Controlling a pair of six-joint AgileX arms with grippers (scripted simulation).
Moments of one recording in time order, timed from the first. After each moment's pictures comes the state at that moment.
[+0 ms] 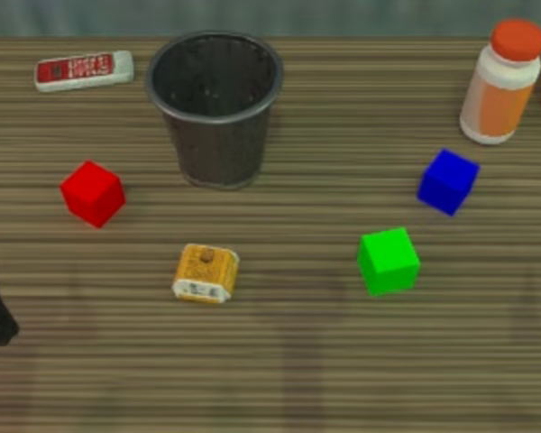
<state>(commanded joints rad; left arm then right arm) 0.00 0.00 0.00 0.00 0.00 0.00 0.00 0.00 0.00 0.00 0.00 0.00</state>
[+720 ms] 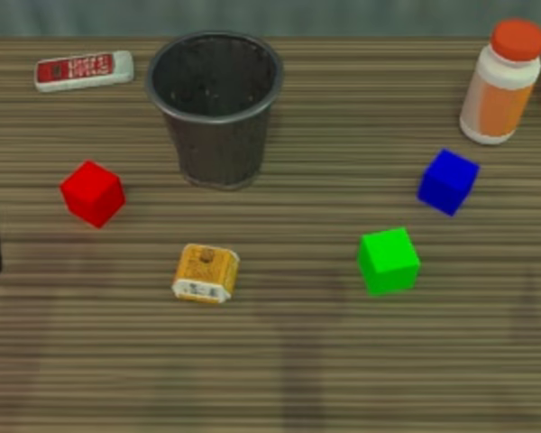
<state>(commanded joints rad) -0.04 0.57 0.54 -0.35 0.00 0.13 0.00 0.00 0.00 0.00 0.00 0.00</state>
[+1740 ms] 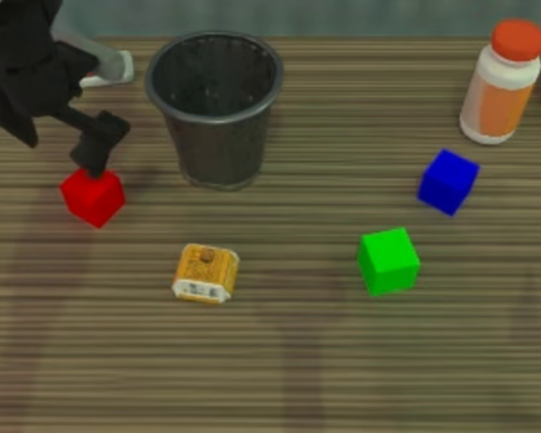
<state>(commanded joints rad) -0.14 2.21 1.90 -1.23 0.00 0.44 0.00 0.00 0.00 0.00 0.00 0.00</state>
